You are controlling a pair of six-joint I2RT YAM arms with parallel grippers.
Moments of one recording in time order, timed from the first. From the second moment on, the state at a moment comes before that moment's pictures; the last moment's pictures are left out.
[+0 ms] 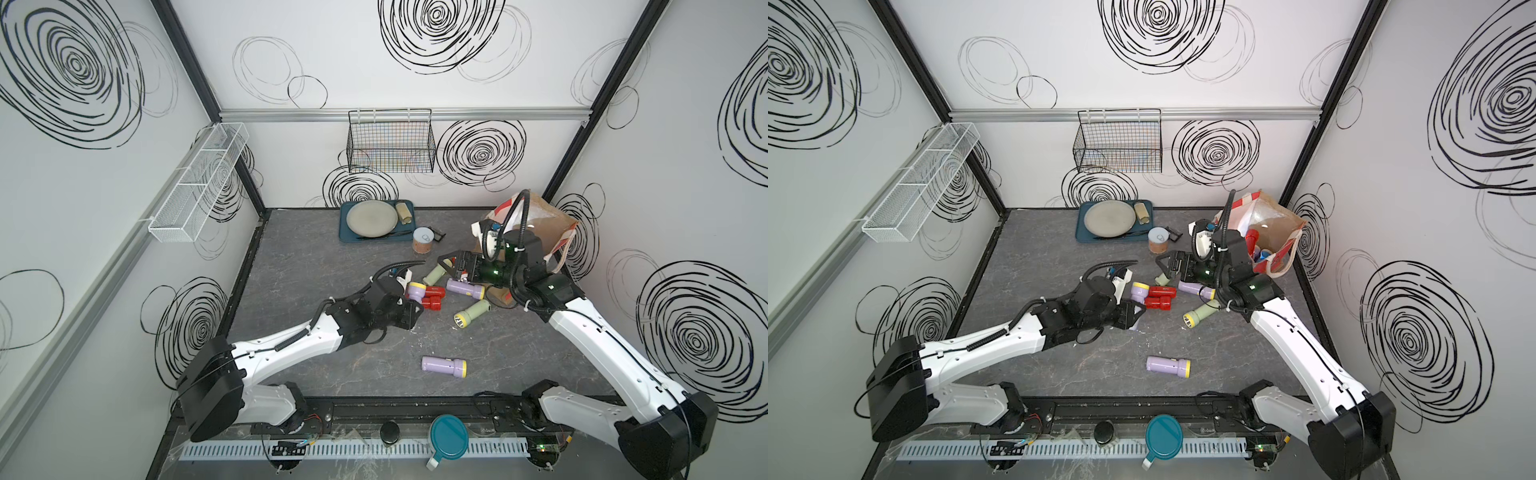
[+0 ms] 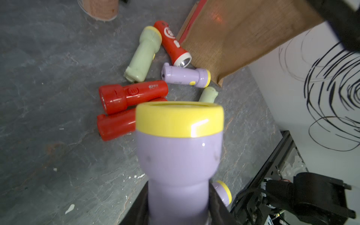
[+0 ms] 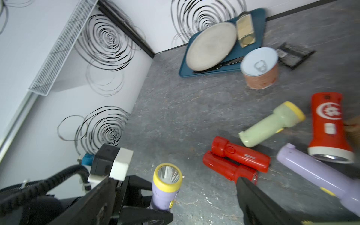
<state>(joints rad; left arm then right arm) -0.87 1.31 0.87 -0.19 0.05 -0.63 0.46 1.12 1.03 -0.38 -0.47 0.52</state>
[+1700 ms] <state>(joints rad) -0.80 1.32 1.01 0.01 0.26 -0.65 0.53 1.20 0.98 -0.03 -0.59 0.64</state>
